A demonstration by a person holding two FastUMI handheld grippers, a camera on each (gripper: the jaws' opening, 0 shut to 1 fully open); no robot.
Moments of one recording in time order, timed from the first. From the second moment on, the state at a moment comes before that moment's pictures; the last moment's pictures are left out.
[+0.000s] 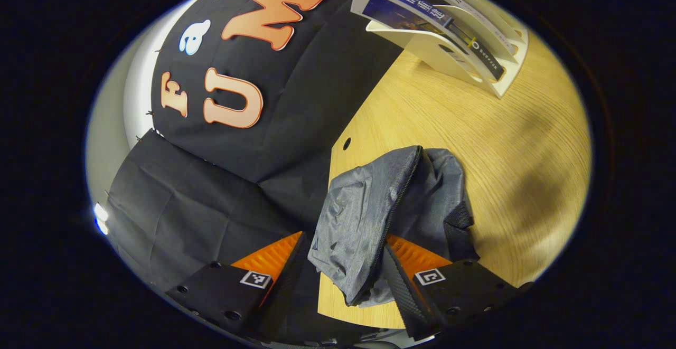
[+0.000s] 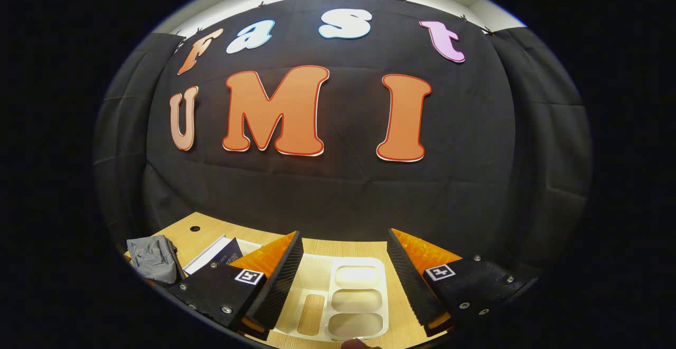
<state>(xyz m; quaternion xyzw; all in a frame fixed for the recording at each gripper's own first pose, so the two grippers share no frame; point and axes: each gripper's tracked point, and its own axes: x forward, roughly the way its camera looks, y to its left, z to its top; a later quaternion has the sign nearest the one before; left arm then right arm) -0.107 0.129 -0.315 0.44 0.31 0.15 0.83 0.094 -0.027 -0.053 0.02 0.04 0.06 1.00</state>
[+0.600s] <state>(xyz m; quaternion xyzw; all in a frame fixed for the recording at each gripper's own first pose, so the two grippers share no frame) -0.078 0.169 -0.305 0.40 0.31 0.13 0.85 0.075 -0.043 -0.038 0.02 0.03 0.00 1.00</state>
